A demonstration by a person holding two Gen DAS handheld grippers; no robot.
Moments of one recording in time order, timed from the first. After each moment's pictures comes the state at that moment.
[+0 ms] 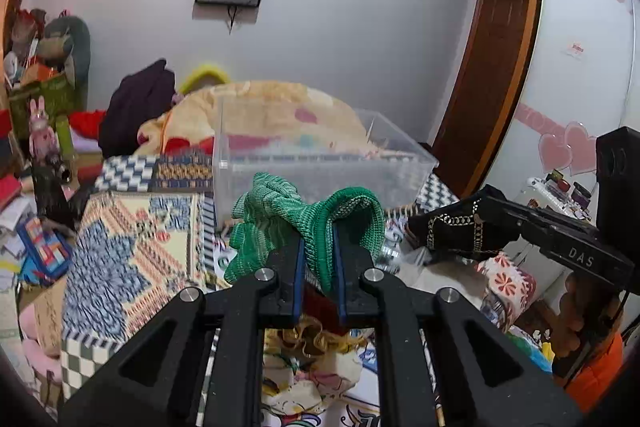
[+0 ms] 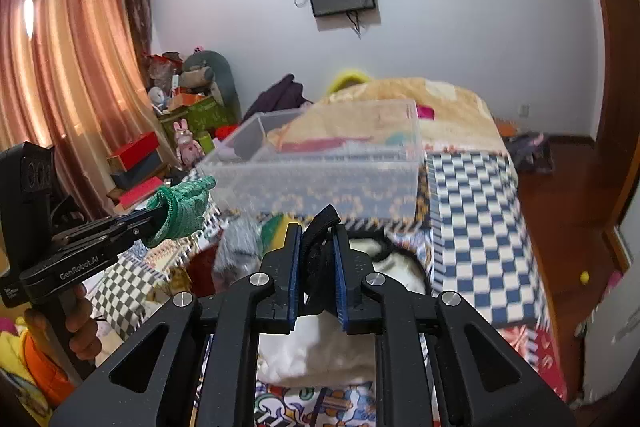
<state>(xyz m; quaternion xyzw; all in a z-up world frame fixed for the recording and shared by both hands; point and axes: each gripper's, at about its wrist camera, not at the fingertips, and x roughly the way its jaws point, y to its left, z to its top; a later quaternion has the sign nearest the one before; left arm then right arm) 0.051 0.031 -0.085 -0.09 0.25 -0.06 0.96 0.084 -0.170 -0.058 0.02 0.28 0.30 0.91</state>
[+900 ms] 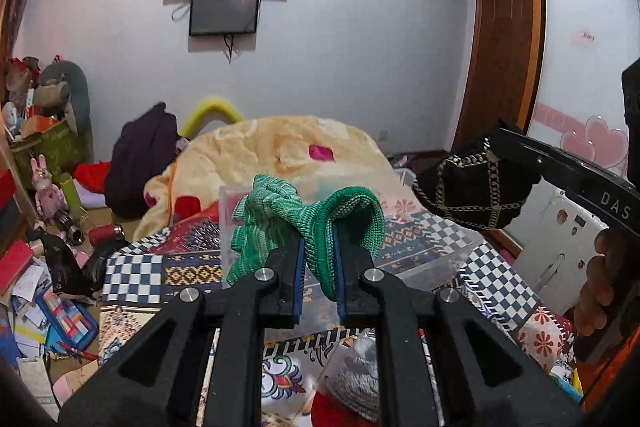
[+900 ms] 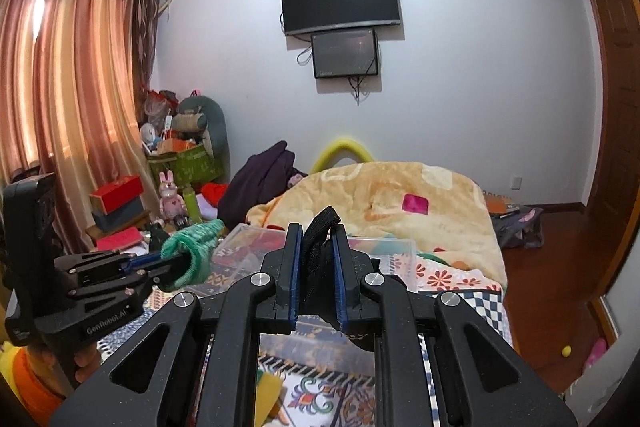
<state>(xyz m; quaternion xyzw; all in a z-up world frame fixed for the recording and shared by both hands) 0.145 0.041 -0.045 -0.03 0.24 -0.04 0.97 0.141 -0.132 -0.006 0.00 0.18 0.29 0.94</state>
